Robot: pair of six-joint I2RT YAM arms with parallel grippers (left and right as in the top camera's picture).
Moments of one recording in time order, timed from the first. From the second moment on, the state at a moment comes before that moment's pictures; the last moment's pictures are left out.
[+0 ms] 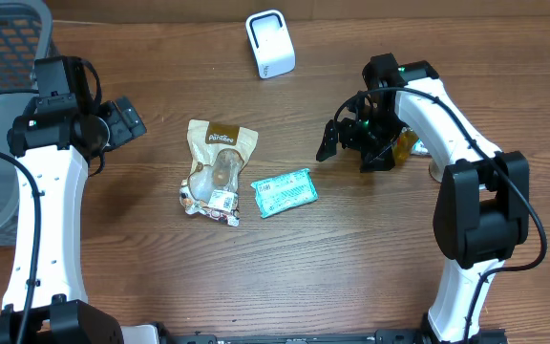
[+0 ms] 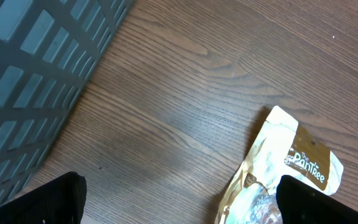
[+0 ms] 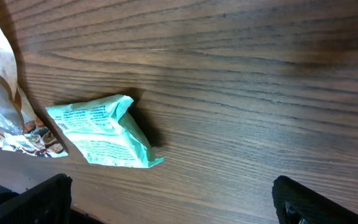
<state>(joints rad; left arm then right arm) 0.17 1.54 1.41 -0.95 -0.07 -0.36 0.21 2.08 1.66 -1.23 -0.43 0.26</state>
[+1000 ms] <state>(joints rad) 0.17 1.54 1.41 -0.95 -0.07 -0.36 0.26 2.05 1.54 -1.19 -0.52 0.21</state>
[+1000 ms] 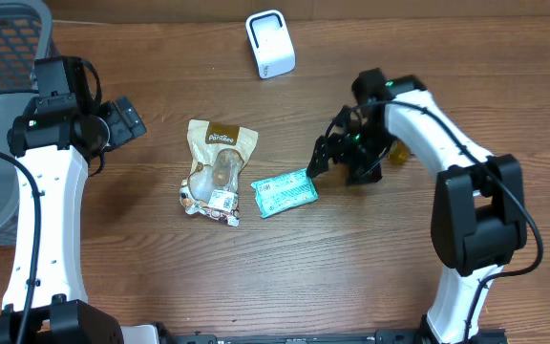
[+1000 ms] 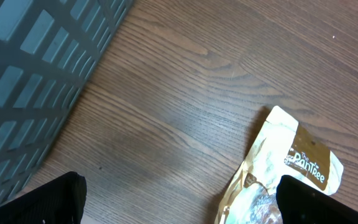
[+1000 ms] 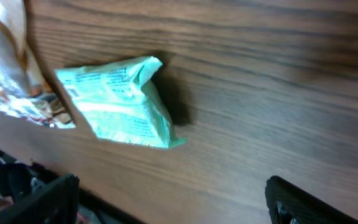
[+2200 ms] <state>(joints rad) 0.17 1.54 1.41 -0.95 -0.07 -0.36 0.37 2.00 1.19 -0.44 -0.60 0.51</state>
